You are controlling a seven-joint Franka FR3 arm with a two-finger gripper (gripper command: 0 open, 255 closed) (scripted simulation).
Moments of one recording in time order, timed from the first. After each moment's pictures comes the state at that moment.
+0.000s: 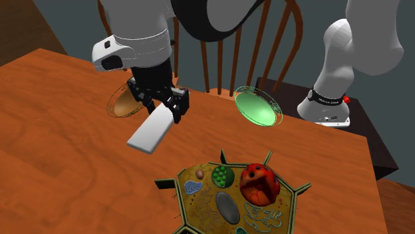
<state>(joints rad) 0.36 0.39 0.24 -1.52 -0.08 1.90 -0.72</state>
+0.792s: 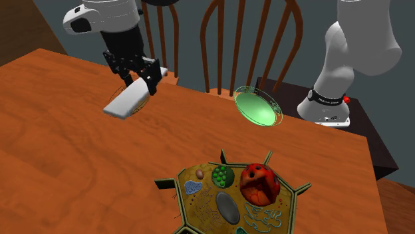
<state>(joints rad) 0.29 0.54 0.20 -1.21 -0.09 1.74 -0.86</state>
